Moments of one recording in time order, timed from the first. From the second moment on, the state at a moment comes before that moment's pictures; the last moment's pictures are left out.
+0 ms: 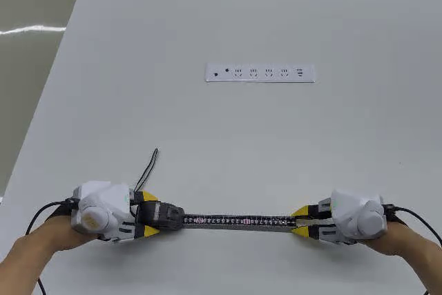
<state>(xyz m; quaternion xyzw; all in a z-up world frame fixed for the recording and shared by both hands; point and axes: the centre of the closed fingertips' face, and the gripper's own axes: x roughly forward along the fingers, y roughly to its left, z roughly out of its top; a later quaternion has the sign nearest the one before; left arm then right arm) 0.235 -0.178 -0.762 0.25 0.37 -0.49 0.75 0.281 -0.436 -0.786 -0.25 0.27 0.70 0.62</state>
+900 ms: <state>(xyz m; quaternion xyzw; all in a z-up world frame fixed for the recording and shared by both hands) 0.237 -0.183 -0.763 0.27 0.37 -0.50 0.74 0.284 -0.433 -0.786 -0.29 0.26 0.69 0.62</state>
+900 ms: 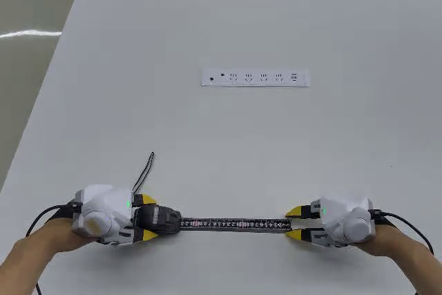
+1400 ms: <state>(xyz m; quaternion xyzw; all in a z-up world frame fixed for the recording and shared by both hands) 0.239 -0.181 -0.759 0.27 0.37 -0.49 0.74 0.284 -0.441 -0.780 -0.29 0.27 0.67 0.63</state>
